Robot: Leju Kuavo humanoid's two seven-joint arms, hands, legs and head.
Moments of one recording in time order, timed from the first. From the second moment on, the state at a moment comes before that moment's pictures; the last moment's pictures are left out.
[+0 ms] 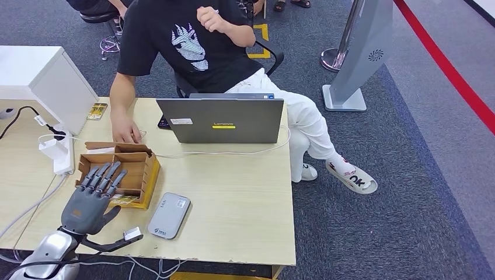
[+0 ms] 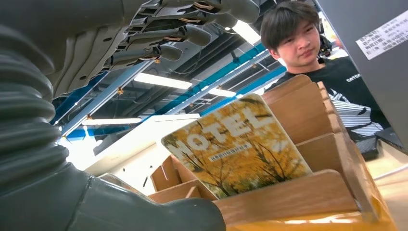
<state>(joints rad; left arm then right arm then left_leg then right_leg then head) -0.09 0.48 -0.11 -1.20 -1.23 0.69 -0.30 -0.04 -0.04 -0.30 -0.19 0.30 -0.03 0.06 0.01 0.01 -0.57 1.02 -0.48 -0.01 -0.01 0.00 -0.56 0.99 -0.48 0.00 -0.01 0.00</state>
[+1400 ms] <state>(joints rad) -0.33 0.56 -0.17 -1.29 -1.07 0.58 -0.29 -0.04 -0.04 -0.32 -0.19 0.35 -0.02 0.06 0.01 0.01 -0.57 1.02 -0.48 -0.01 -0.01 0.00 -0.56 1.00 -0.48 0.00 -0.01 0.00</state>
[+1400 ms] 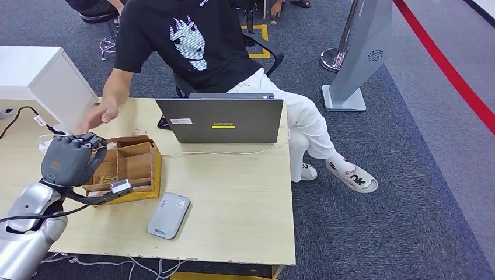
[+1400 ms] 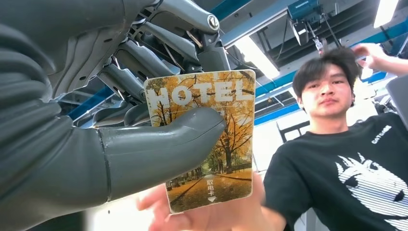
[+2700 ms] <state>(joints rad) 0.08 -0.02 0.50 -1.78 0.13 0.52 -0.70 -0.03 -0.02 -0.38 -0.19 0.35 -0.07 0.05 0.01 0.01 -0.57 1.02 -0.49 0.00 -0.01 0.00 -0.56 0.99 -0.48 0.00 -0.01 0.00</state>
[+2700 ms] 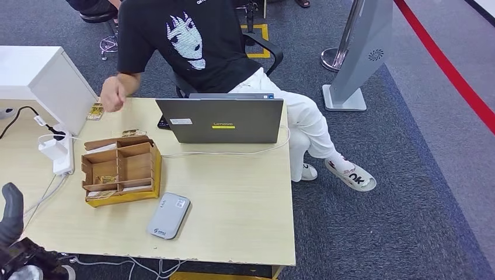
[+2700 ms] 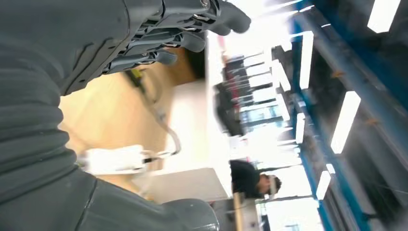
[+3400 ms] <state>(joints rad) -0.05 0.10 1.15 -0.38 0.12 0.39 -0.27 -0.03 -0.02 -0.41 -0.19 0.43 0.02 0.04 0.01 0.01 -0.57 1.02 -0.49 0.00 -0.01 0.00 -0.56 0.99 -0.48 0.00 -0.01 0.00</state>
